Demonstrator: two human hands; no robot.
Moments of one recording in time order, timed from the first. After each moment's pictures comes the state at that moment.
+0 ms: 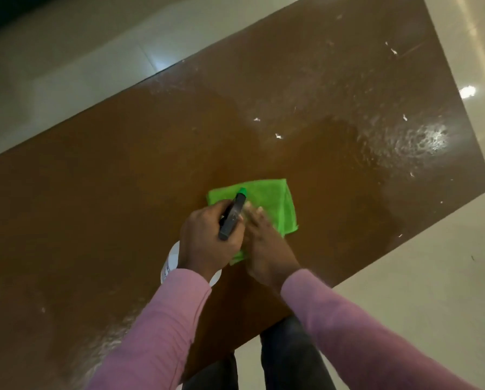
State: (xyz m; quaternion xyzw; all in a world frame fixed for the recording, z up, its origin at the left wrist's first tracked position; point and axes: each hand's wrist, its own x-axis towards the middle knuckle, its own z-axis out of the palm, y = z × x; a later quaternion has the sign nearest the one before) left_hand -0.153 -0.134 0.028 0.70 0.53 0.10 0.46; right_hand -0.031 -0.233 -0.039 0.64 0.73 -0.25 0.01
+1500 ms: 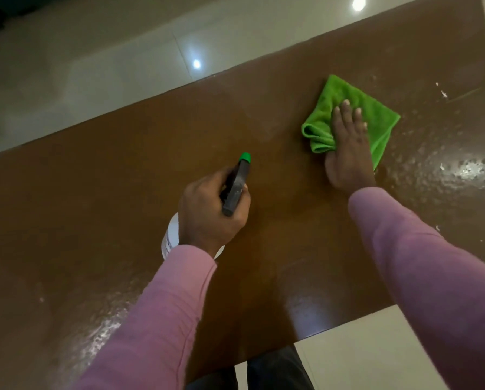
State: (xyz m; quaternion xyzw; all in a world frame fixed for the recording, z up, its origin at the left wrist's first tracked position) left_hand -0.123 -0.061 0.031 0.66 0.59 0.19 0.41; right_hand 0.143 -0.058 -0.044 0.78 0.59 -0.21 0.00
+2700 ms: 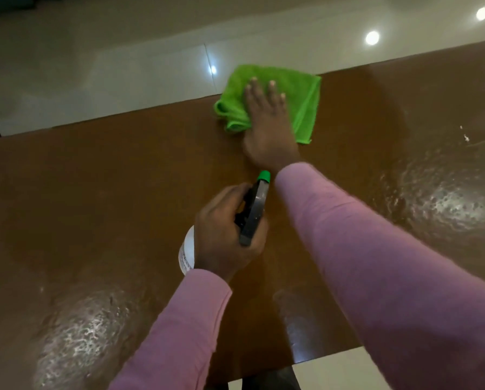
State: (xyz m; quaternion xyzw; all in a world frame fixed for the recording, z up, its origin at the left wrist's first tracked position) left_hand -0.141 -0.072 0.038 0.63 0.60 0.26 0.41; right_hand -0.020 0.055 -0.042 0.66 0.72 -0.22 0.04
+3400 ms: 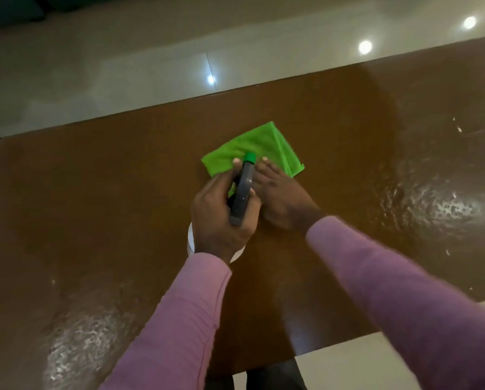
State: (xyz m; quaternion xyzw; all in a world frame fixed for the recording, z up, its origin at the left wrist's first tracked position) left_hand -0.155 -0.076 0.043 0.58 0.64 0.31 0.40; right_hand 0.005 -0.061 -0.051 0.46 0.86 -0.22 0.02
